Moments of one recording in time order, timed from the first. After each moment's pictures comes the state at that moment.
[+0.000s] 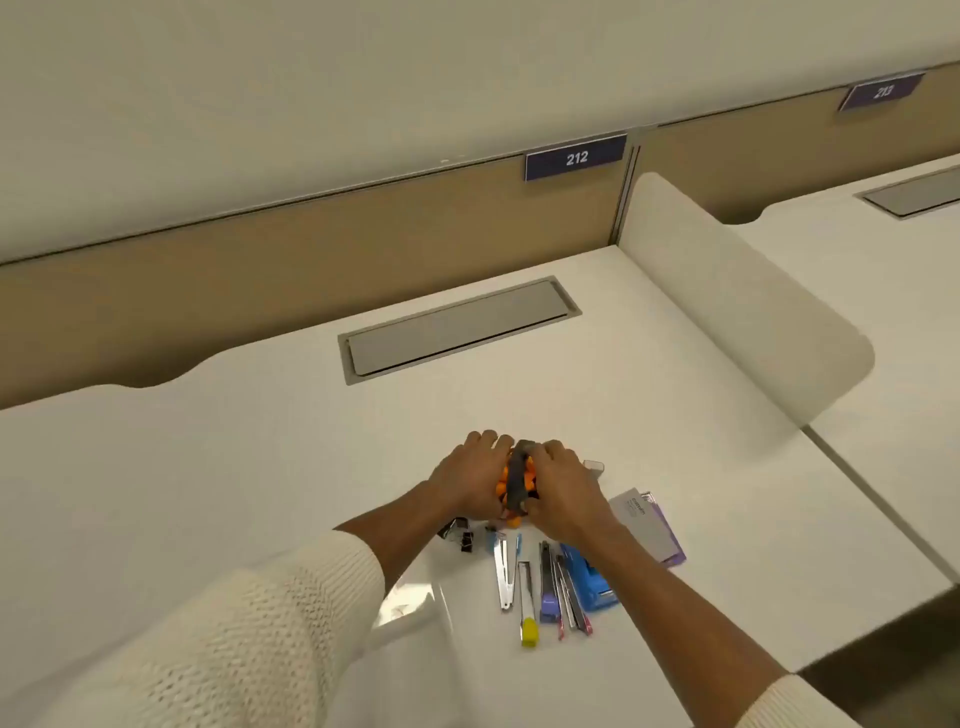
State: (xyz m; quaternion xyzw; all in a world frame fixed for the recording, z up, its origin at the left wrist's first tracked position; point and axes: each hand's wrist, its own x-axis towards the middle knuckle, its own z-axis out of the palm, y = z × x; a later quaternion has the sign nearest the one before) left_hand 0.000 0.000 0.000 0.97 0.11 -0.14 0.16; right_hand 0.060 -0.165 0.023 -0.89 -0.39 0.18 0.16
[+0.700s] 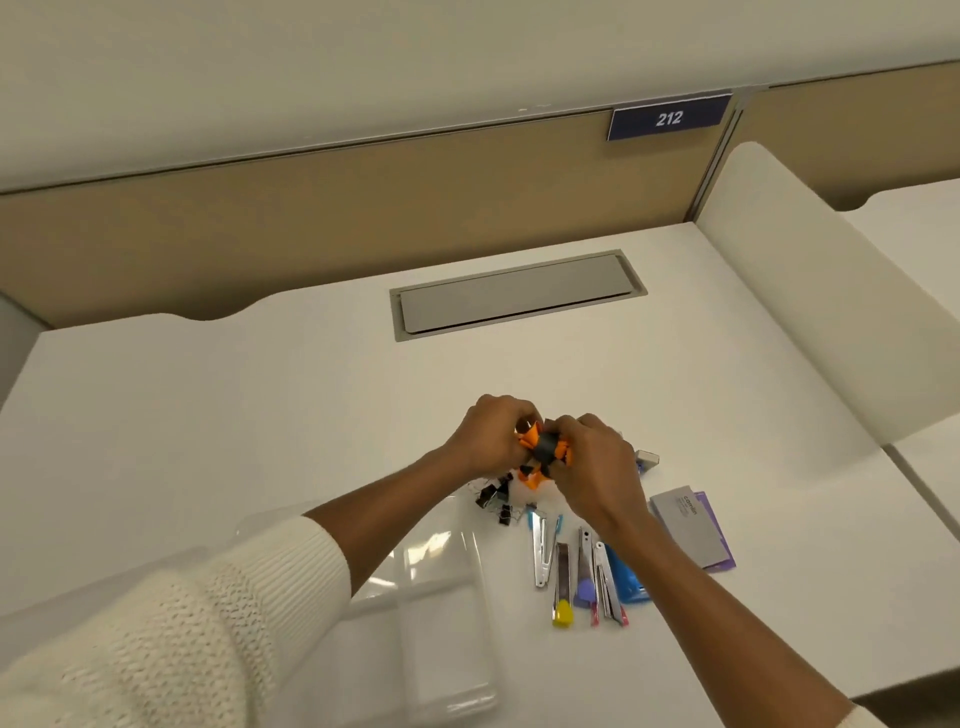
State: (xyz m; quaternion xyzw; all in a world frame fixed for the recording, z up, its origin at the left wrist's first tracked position) left_hand -0.023 0.012 0.056 0.92 0.22 -0.04 0.33; right_hand 0.051 -0.140 0.041 -0.89 -0.37 0.10 0.23
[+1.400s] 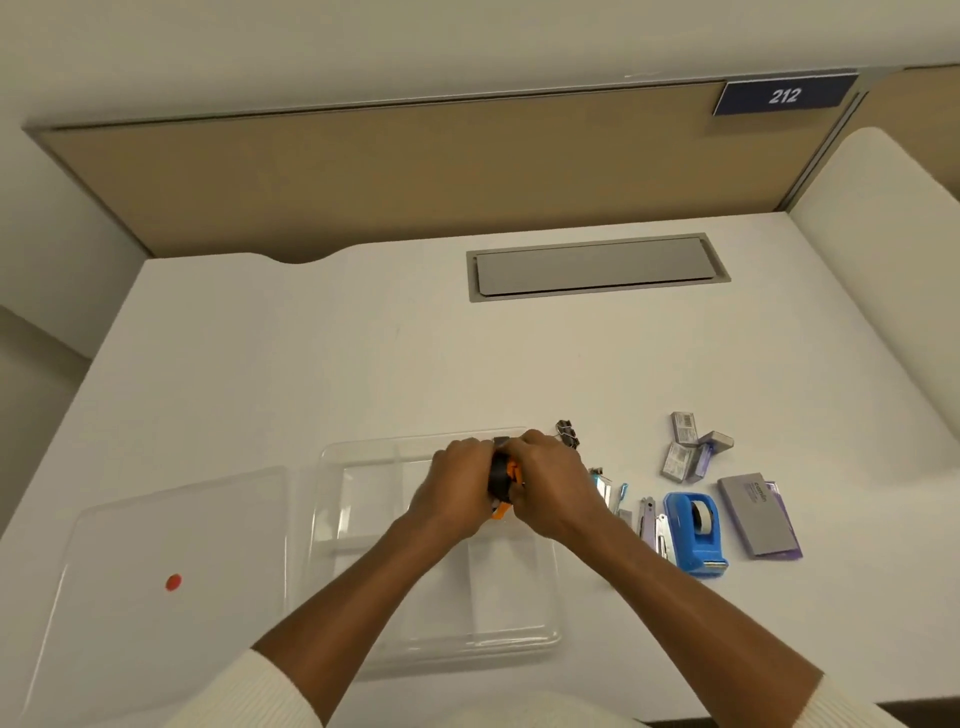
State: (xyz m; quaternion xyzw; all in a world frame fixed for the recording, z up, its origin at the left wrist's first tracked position) left_hand -0.192 -0.005 0.065 0.88 0.38 -0.07 0.28; right_hand -0.076 -0.092 0.040 -0.80 -0.54 0.21 0.17
